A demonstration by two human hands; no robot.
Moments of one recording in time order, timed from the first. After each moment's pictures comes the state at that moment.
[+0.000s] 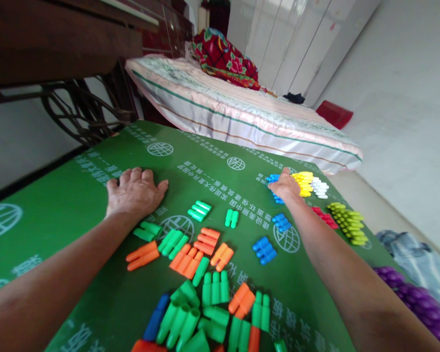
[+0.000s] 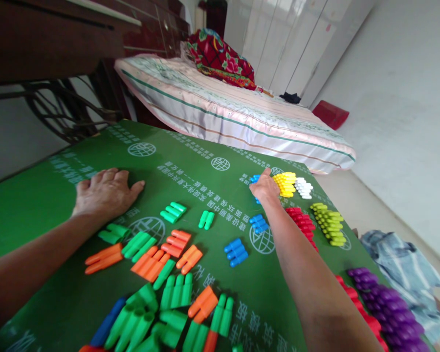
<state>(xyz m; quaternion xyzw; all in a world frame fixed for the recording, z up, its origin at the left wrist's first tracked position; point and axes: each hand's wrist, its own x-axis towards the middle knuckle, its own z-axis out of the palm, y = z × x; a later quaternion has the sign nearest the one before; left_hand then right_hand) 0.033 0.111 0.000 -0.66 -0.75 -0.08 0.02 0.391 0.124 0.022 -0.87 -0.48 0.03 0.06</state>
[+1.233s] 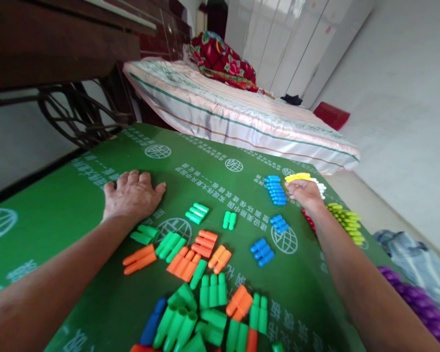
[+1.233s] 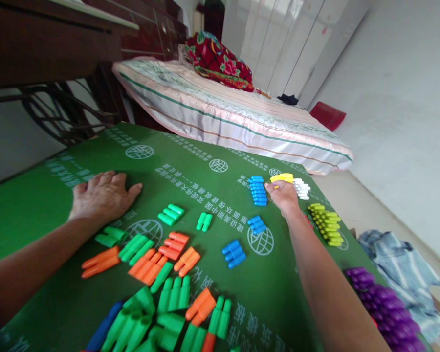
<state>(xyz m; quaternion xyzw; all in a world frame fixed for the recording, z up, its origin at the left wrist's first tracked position) 0.031 0.111 0.000 -0.67 -0.74 -0.08 0.01 0.450 0.086 0.013 -0.81 -0.50 0.09 0.28</state>
